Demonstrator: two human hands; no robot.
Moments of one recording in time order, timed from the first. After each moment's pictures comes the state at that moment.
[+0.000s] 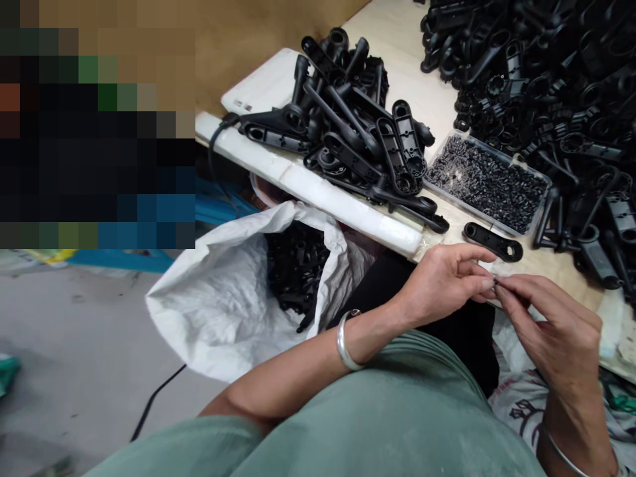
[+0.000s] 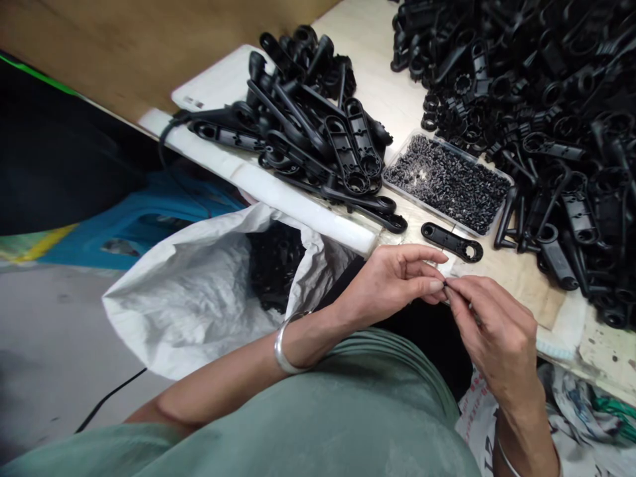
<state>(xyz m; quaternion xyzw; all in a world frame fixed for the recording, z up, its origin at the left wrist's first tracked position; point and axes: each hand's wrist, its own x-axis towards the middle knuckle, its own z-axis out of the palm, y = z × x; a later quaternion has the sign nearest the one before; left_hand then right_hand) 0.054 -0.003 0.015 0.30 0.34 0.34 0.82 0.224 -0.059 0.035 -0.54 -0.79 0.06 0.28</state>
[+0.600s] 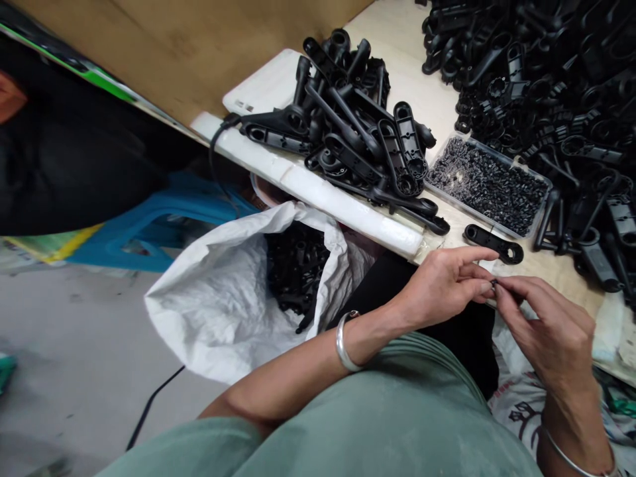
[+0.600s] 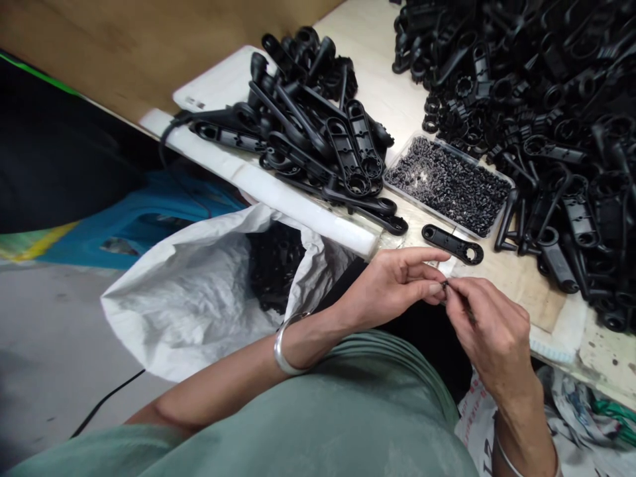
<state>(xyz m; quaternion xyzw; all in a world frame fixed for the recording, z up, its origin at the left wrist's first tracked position) 0.052 -0.004 0.012 0.32 0.32 0.35 0.82 0.223 -0.055 0.032 -0.52 -0.82 0.01 0.25</state>
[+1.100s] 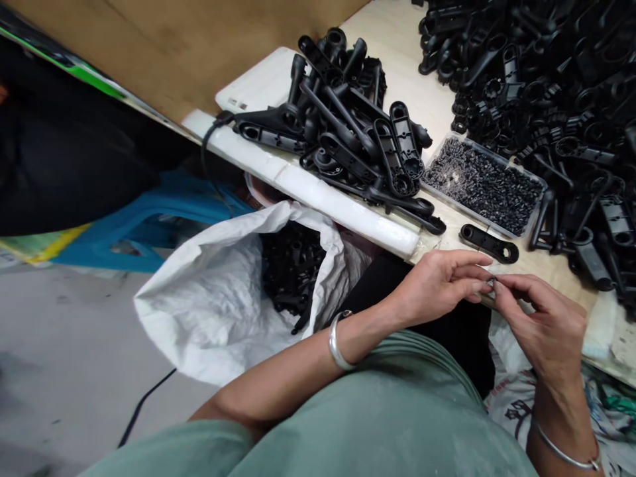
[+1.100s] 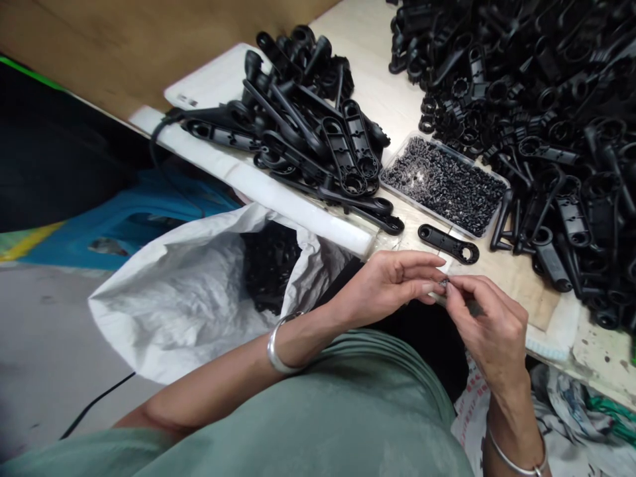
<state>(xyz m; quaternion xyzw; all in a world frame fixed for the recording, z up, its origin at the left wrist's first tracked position) 0.049 -0.003 -0.001 0.33 0.29 0.34 0.83 0.221 -0.053 0.025 -0.58 -0.75 0.04 0.31</state>
